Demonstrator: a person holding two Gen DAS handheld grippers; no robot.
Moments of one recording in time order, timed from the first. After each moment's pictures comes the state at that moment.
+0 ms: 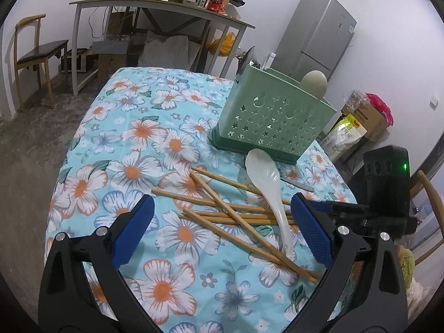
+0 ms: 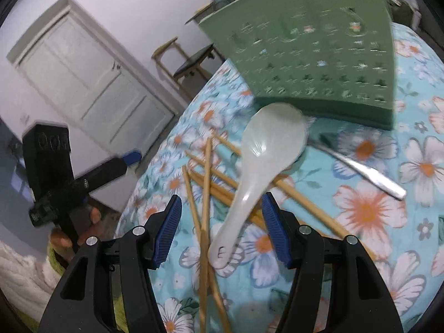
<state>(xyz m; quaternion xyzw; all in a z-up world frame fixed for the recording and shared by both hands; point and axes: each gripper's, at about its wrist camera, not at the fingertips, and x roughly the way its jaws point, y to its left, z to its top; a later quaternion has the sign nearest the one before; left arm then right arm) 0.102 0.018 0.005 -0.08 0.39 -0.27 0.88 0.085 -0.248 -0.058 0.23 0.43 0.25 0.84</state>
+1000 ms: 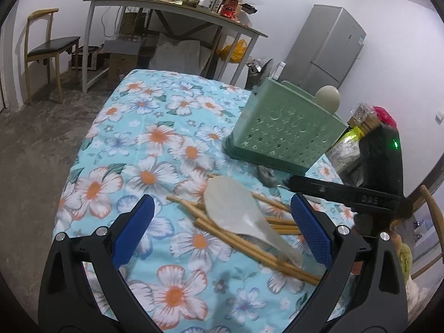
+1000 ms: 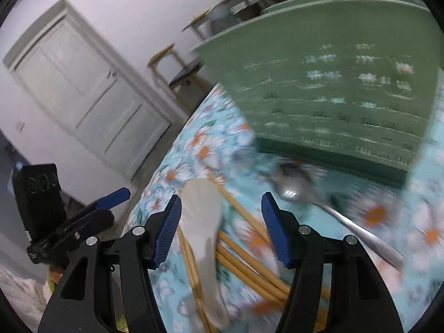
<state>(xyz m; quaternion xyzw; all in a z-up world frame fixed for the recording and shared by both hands) 0.110 0.029 0.008 -0.10 0.38 -0.25 0.89 0.118 -0.256 -0.043 0.22 0.41 0.23 0.85</state>
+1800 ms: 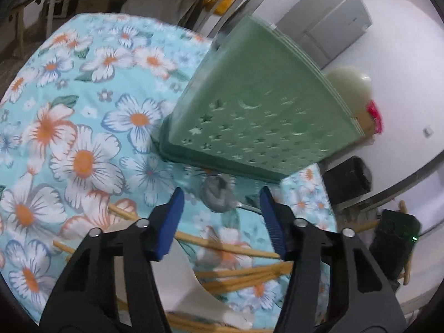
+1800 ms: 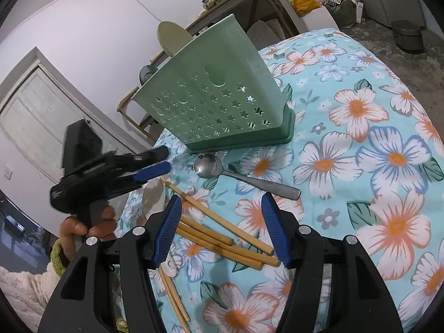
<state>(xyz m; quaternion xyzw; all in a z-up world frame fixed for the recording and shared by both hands) 0.207 -0.074 -0.032 -0.14 0.51 -0.31 0.79 0.053 -0.330 -0.056 0.29 0.38 0.14 0.87</state>
